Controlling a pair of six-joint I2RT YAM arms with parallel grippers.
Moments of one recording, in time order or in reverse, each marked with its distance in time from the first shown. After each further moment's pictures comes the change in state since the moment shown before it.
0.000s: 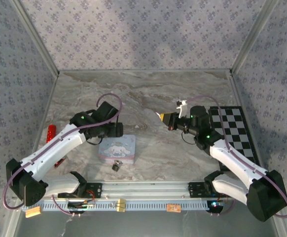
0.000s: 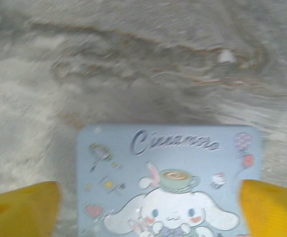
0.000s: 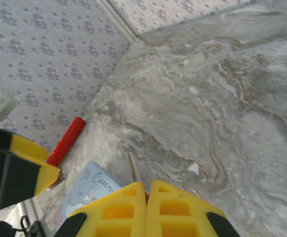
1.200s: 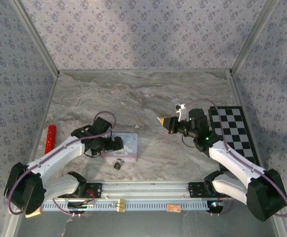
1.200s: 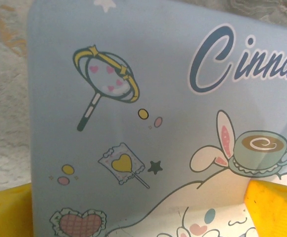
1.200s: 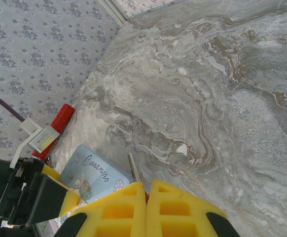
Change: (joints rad) left arm 0.121 -0.068 -0.418 0.315 0.322 -0.055; right arm 0.006 0.005 -0.051 0.002 0.003 -0.015
